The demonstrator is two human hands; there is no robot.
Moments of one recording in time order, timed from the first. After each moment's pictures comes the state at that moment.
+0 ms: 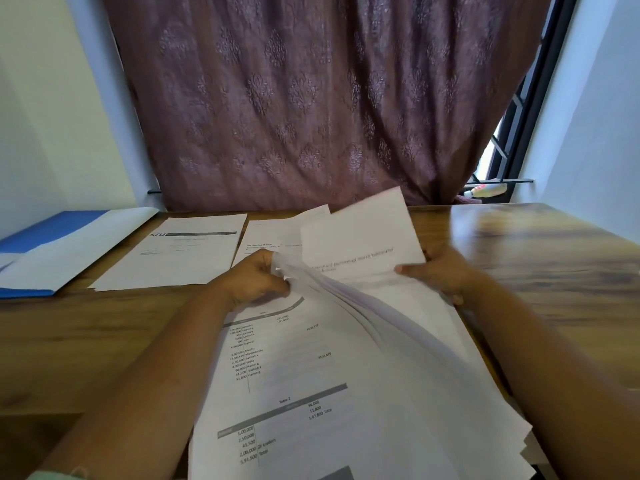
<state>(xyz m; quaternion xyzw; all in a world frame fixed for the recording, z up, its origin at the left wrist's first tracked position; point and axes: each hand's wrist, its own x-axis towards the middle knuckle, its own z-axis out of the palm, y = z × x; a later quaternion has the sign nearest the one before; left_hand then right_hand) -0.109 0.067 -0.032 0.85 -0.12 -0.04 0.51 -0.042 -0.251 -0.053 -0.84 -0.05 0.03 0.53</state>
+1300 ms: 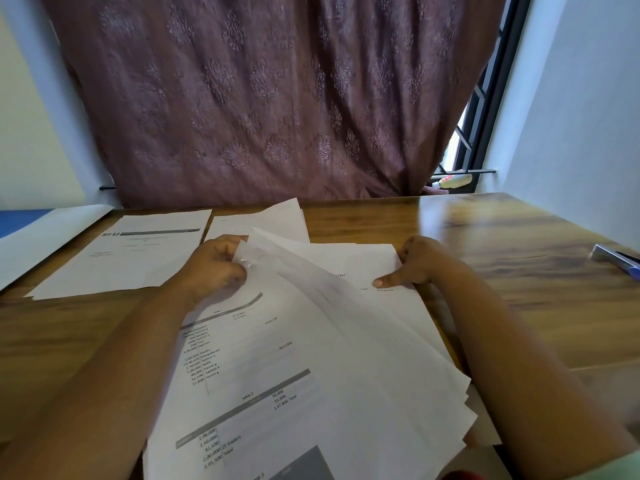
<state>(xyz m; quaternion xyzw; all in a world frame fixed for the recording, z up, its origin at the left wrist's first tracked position) -0.077 0.079 -0.051 0.86 -0.04 0.05 0.51 -0.046 -0.259 -0.035 -0.98 0.04 0.03 0.17</state>
